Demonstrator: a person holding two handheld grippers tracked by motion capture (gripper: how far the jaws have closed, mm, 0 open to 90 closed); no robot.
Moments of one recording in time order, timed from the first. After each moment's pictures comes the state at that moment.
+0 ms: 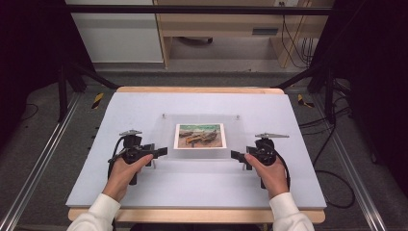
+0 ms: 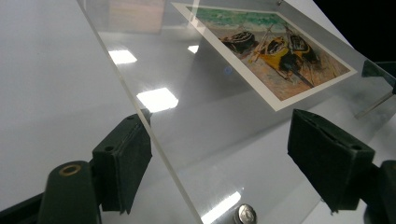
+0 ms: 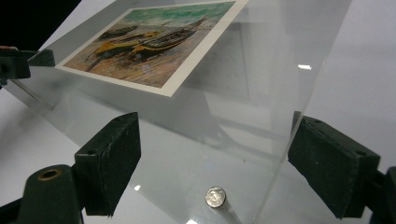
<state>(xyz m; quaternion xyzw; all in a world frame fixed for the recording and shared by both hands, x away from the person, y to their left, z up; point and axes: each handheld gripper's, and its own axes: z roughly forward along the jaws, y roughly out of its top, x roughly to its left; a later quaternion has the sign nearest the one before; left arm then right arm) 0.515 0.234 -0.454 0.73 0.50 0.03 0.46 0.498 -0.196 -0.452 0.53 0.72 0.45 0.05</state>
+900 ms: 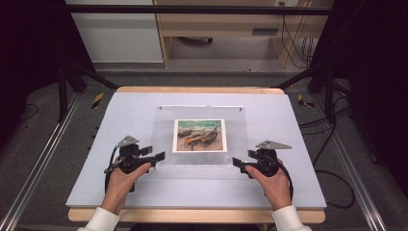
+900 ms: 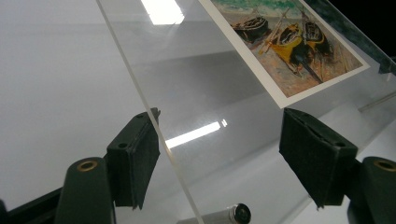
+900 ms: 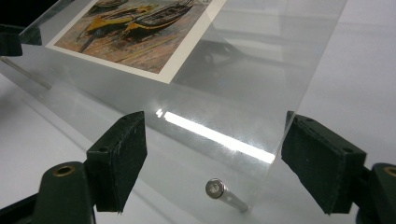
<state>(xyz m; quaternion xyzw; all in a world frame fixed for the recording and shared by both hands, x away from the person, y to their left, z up) 0.482 0.235 -0.451 0.73 0.47 0.10 0.49 0.464 -0.194 -0.448 0.48 0.74 0.46 0.12</state>
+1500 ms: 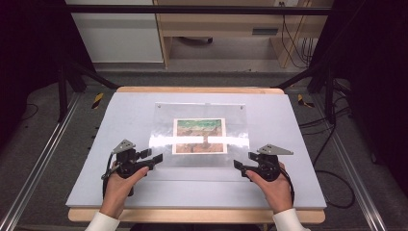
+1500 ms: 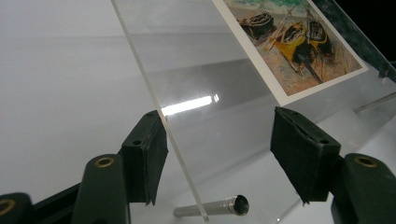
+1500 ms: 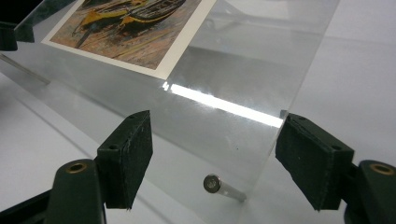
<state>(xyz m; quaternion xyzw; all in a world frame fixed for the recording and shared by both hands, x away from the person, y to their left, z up) 0.468 0.239 -0.453 0.72 0.46 0.11 0.50 0.451 -0.195 -0.449 0.47 0.74 0.46 0.15</state>
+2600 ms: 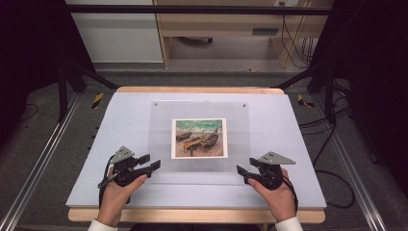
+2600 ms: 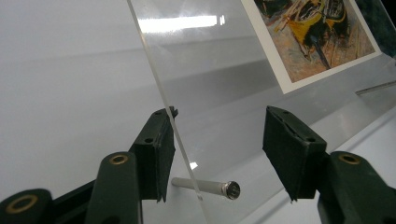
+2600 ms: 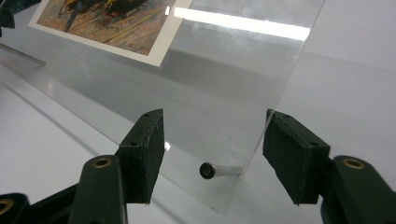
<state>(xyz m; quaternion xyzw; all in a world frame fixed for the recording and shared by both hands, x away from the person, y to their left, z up) 0.442 0.239 -0.451 0.73 0.45 0.14 0.49 0.426 -0.196 -0.449 0.45 0.75 0.45 0.18</state>
